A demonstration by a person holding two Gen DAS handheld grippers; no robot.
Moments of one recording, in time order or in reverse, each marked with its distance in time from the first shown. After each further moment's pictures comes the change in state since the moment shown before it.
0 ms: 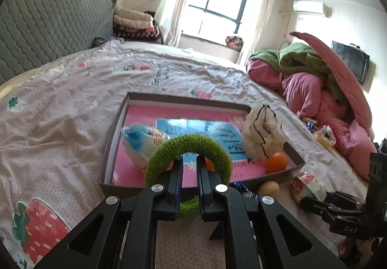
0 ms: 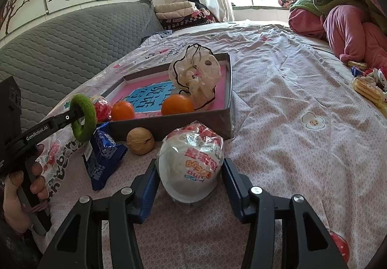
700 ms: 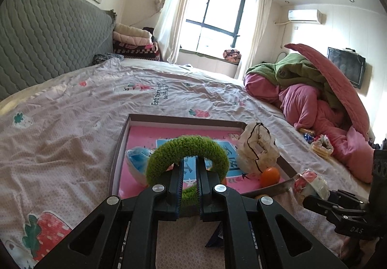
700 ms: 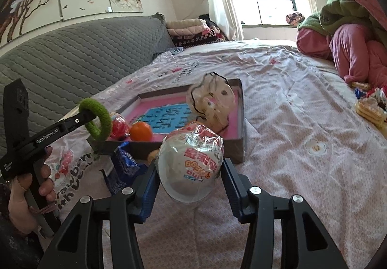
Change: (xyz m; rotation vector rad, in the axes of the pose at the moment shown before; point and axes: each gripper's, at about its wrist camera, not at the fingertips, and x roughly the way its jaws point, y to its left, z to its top) left arm -0.021 -0.006 0.011 0.028 -0.091 0.007; right arm -0.022 0.016 0.012 -0.050 -0.113 0.043
